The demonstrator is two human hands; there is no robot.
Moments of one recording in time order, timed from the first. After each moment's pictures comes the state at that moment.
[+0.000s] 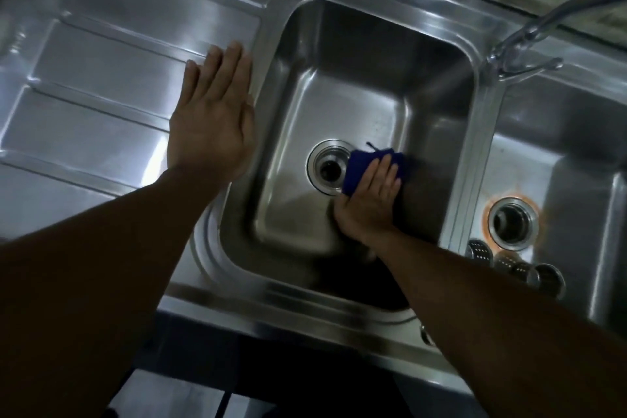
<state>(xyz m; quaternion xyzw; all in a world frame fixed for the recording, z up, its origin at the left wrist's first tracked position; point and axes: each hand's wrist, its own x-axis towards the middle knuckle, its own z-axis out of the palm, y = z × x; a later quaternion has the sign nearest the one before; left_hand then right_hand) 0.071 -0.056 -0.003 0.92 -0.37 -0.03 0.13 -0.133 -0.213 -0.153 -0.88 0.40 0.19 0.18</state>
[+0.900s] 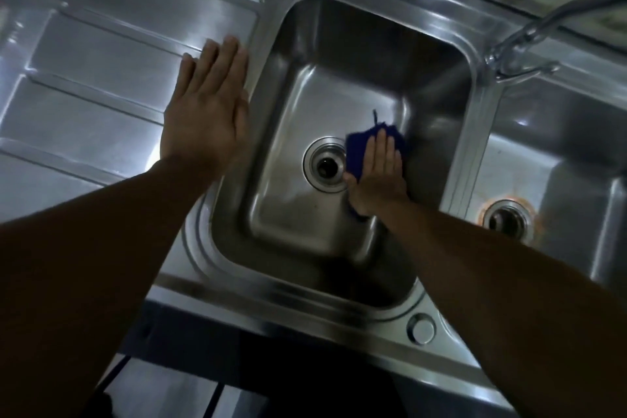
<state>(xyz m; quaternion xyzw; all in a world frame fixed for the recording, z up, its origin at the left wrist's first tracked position) 0.073 -0.056 -0.008 0.92 -0.38 -0.01 0.12 -0.114 -0.264 -0.130 -0.91 0.30 0.29 0.08</state>
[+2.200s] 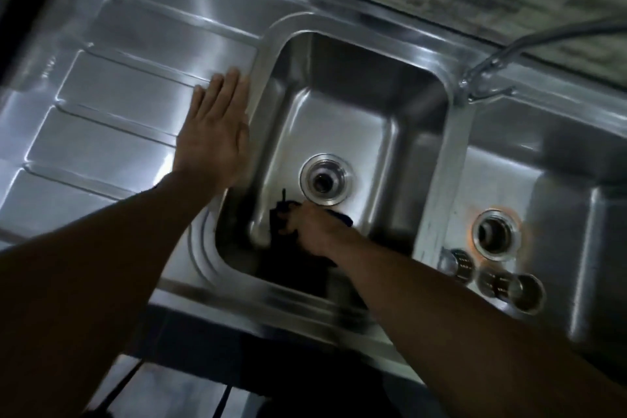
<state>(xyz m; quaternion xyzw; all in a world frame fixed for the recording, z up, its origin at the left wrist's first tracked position) 0.070 -0.059 0.008 0.92 -0.37 -0.09 0.13 -0.097 -0.176 -0.080 -0.88 0.07 0.35 0.31</state>
